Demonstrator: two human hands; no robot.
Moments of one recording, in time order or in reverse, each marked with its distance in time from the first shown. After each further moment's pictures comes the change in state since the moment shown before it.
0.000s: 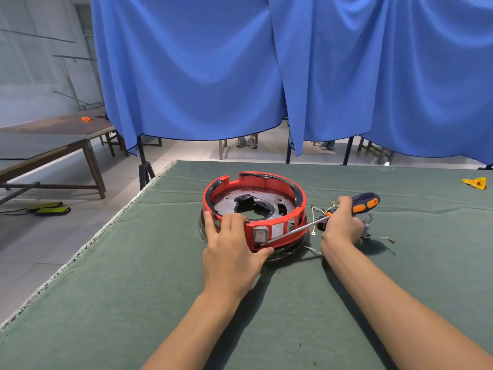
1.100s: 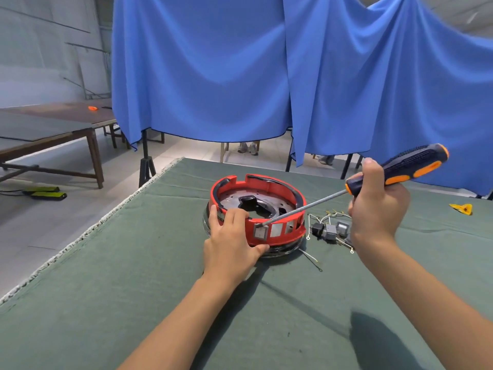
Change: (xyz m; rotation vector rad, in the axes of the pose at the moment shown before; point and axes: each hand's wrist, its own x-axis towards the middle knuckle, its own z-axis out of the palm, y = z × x) left_hand 0.002 -0.002 -0.001 -0.031 -0.056 -0.032; right_hand -0.056 -0.088 -0.032 0.047 -0.404 -0.602
